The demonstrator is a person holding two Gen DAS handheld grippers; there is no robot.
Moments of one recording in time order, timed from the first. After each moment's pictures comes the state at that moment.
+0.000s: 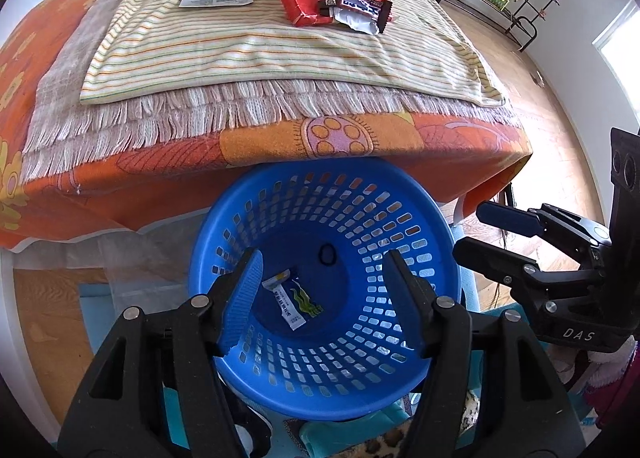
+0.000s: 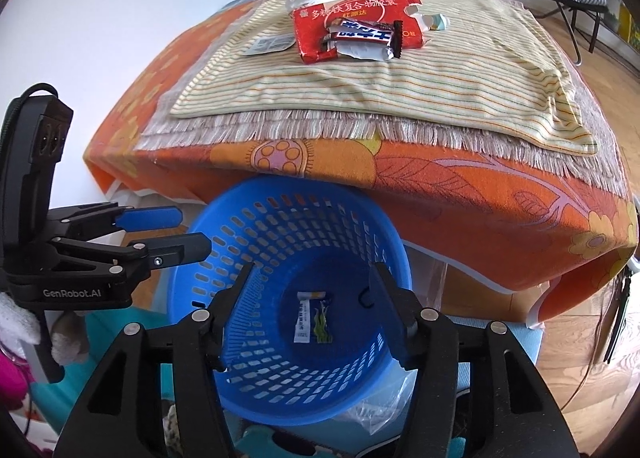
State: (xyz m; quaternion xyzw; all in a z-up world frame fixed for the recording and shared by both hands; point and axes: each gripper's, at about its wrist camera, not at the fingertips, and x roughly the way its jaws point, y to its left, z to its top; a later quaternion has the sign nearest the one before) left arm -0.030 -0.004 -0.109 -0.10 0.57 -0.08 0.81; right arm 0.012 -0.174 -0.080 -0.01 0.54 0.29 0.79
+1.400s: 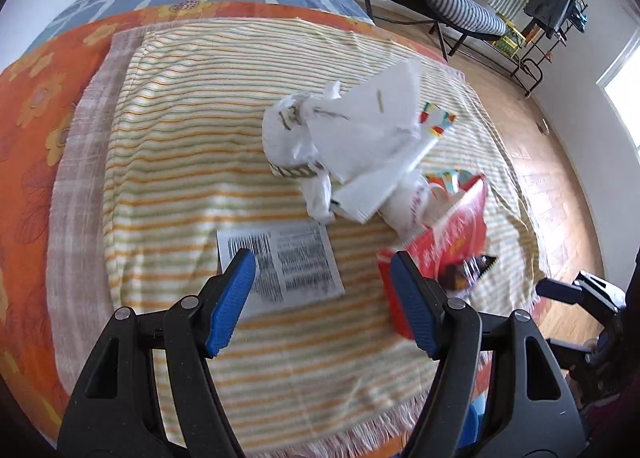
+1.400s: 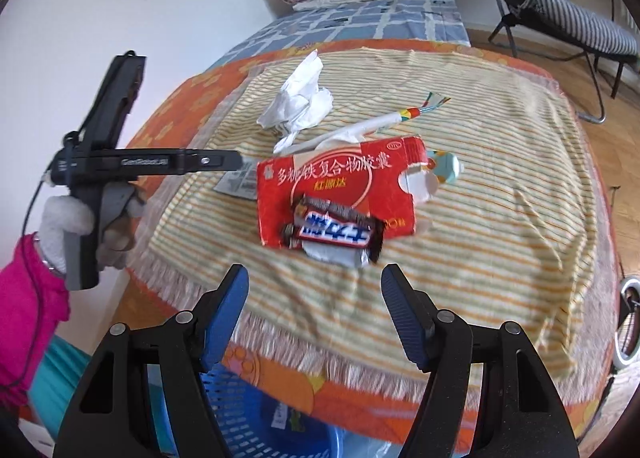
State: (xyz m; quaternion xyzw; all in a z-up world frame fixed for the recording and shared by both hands) left arm 0.222 0.098 -0.078 -0.13 0.52 -0.08 0.84; right arm 0.180 -0.150 -0.029 0.00 0.49 0.33 0.81
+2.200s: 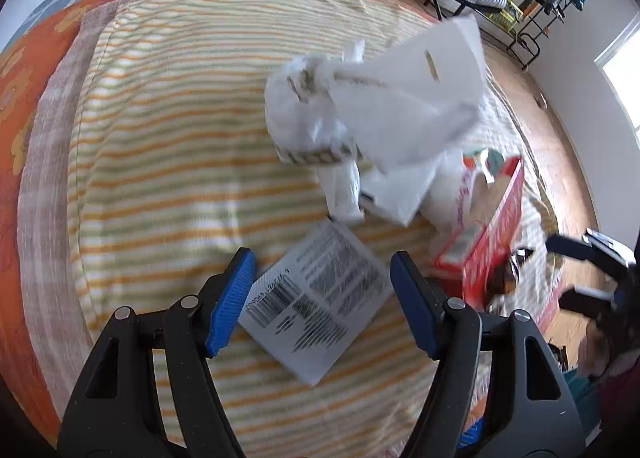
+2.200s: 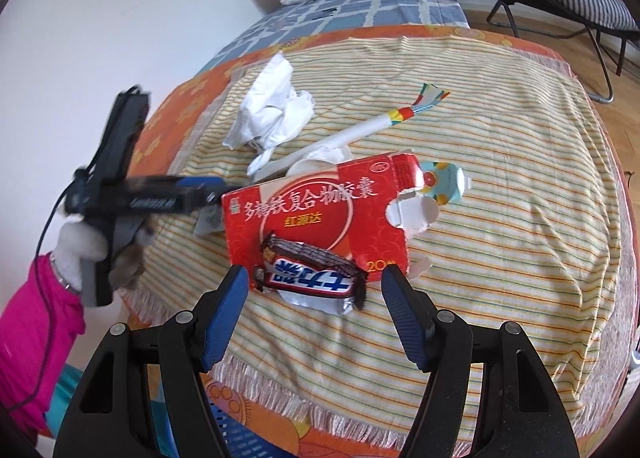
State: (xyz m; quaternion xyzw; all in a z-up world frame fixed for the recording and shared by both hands) left arm 0.242 0.103 -0.115 -0.10 0.56 -0.11 0.81; right arm 0.226 -0.148 -0.047 0.03 0.51 0.32 0.80
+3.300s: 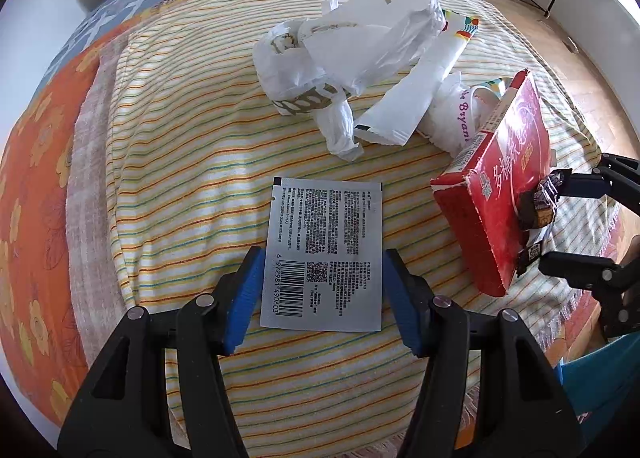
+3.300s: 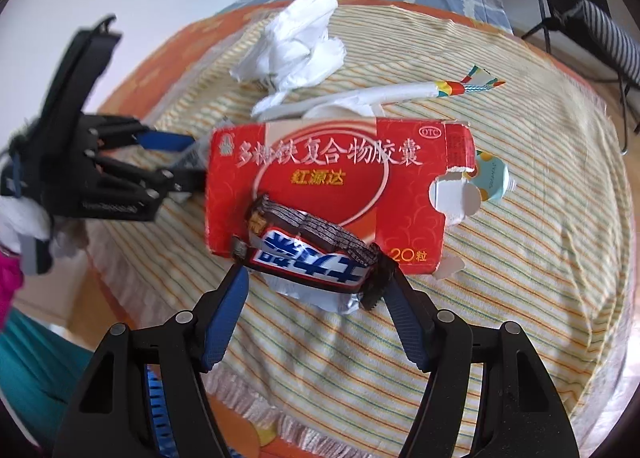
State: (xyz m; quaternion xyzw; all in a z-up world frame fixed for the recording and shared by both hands) left arm 0.218 0.070 -0.119 0.03 0.57 -0.05 0.82; right arm 0.214 -0.112 -0.082 -0.11 0.52 0.33 0.78
